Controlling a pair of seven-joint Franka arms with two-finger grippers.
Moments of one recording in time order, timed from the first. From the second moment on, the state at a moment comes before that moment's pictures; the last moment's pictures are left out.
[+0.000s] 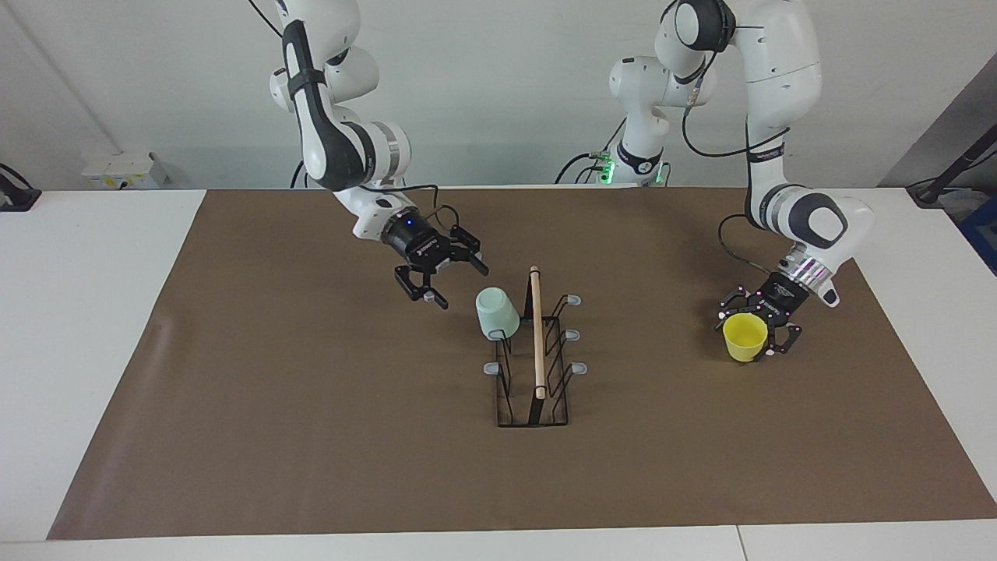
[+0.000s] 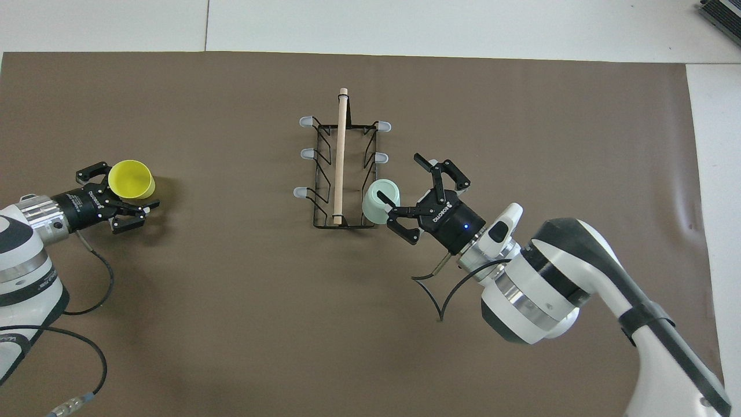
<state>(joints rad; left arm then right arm) -0.21 0.35 0.46 -2.13 -1.46 2.19 -0.76 0.41 0.02 -0.02 -2.21 2.48 2.57 -2.68</state>
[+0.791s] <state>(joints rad) -0.23 0.16 0.43 -2.12 -1.43 2.26 -0.55 0.13 0.03 -0.03 -2.14 1.32 2.68 -2.05</state>
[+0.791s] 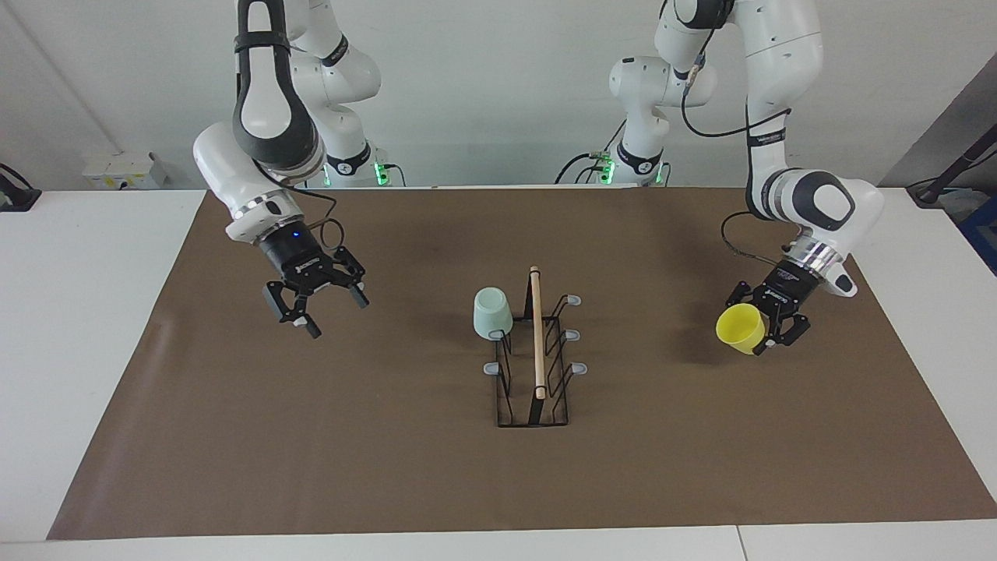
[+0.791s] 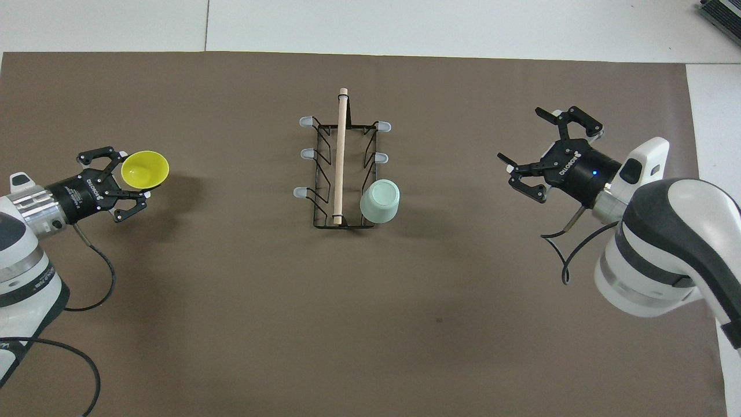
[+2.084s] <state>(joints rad) -0.24 0.12 -0.13 -1.97 0.25 2.47 -1.37 -0.04 -0.03 -0.03 -1.88 -0.05 2.07 -1.00</state>
